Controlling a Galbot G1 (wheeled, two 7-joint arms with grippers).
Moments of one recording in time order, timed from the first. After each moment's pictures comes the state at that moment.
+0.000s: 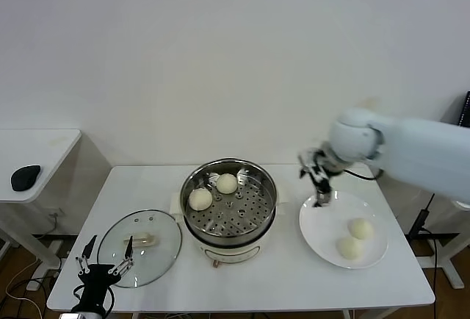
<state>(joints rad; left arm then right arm) 1.74 -1.31 -0.72 -2.01 -0.17 -0.16 -0.03 0.62 0.55 -1.40 1.73 0.15 -0.44 -1.01</state>
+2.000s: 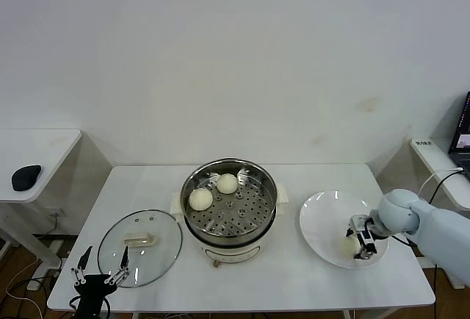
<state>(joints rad) 1.77 -1.33 -0.75 -1.99 -0.16 -0.17 -0.03 -0.24 0.49 -0.68 1.51 -0.18 -0.29 -1.03</state>
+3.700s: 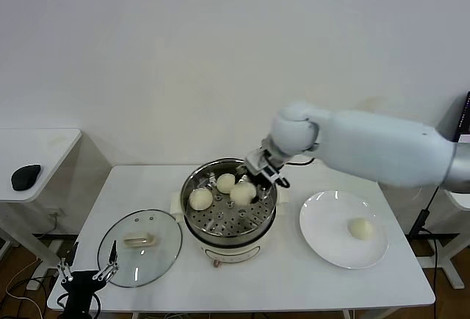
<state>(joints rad) 1.77 -1.35 -0.80 -2.02 -0.18 -0.18 -0.03 0.56 1.05 -1.27 1.55 0.16 -0.08 -1.02</state>
